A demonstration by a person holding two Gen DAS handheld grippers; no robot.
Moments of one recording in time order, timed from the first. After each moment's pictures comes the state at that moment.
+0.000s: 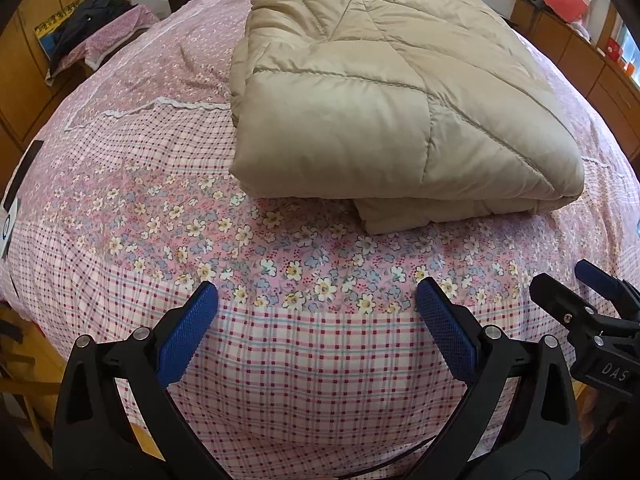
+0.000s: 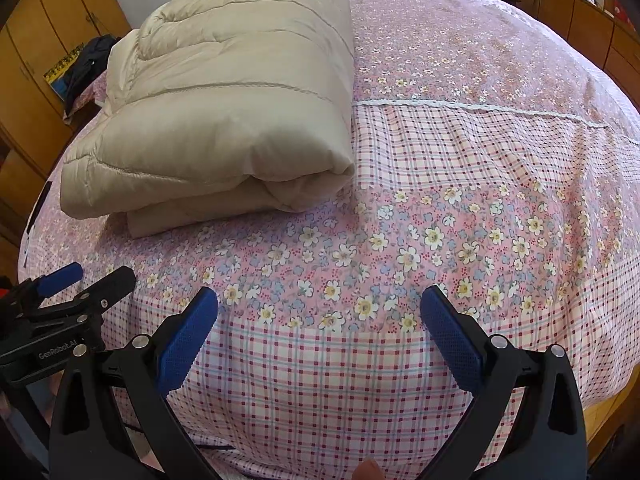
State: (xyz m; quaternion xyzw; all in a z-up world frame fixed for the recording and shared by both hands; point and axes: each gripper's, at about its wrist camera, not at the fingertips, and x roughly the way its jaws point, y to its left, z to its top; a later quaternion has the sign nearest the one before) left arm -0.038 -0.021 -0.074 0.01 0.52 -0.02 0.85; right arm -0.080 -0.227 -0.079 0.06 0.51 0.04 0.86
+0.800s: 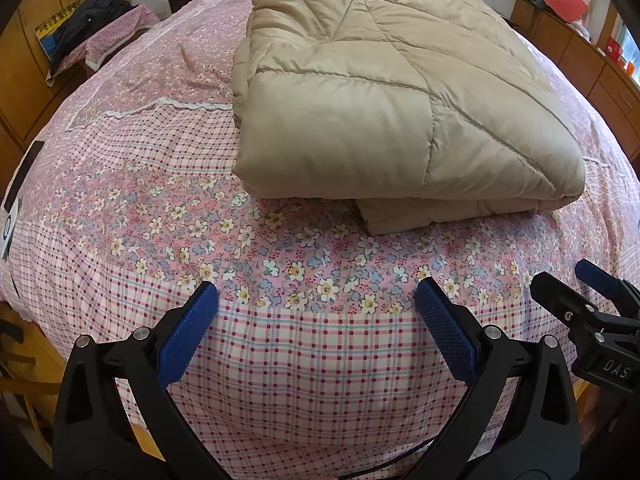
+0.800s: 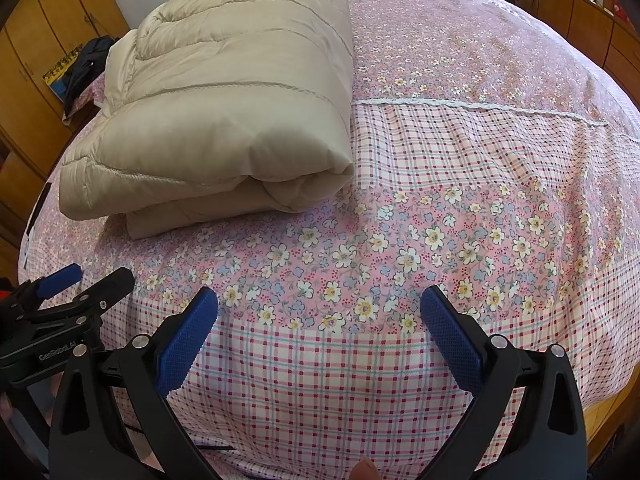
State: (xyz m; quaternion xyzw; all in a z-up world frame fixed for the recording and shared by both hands) left arm -0.038 -0.018 -0.075 0.01 0.52 -0.02 0.85; right arm -0.078 -0.228 -0.079 0.07 0.51 0.04 0.86
